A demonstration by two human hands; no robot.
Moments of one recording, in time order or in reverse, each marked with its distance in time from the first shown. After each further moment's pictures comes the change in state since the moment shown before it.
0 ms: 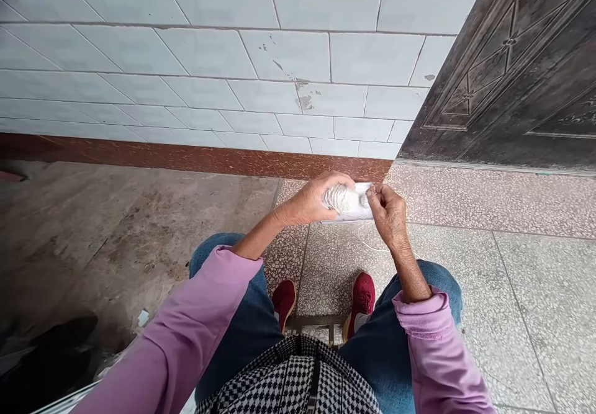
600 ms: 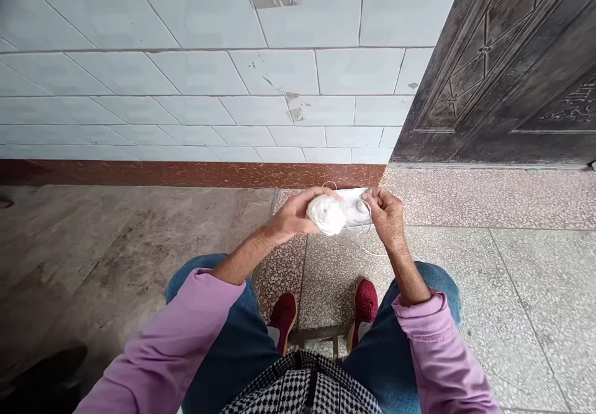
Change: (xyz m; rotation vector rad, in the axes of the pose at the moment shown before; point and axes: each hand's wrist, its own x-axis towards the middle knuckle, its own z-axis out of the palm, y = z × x) left_hand -0.026 0.010 -0.004 -0.804 0.036 -0.252; right_hand 0.003 -0.008 0.003 0.258 0.015 0.086
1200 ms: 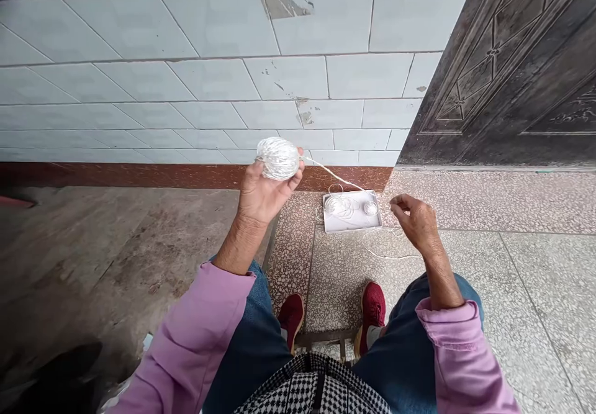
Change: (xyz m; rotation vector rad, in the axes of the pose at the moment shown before) left_hand 0.007 0.053 -0.034 -0.424 0.573 0.131; right_hand 0.012 0.015 -0.061 -0.606 0.013 -0.076
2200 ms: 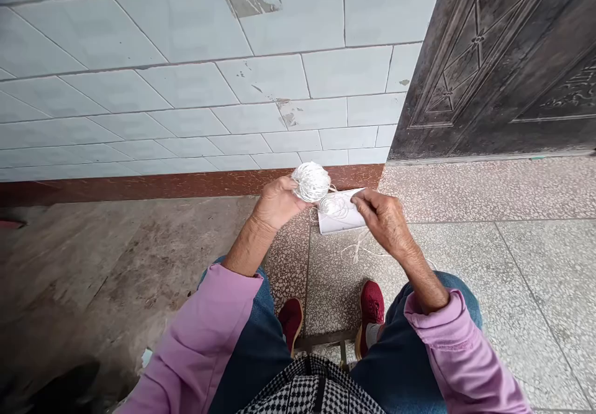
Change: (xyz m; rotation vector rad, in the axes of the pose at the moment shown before) left_hand 0.017 -0.044 0.011 0.118 -0.181 -0.314; right_hand -0.012 -0.070 0.014 0.116 -0.162 -0.233
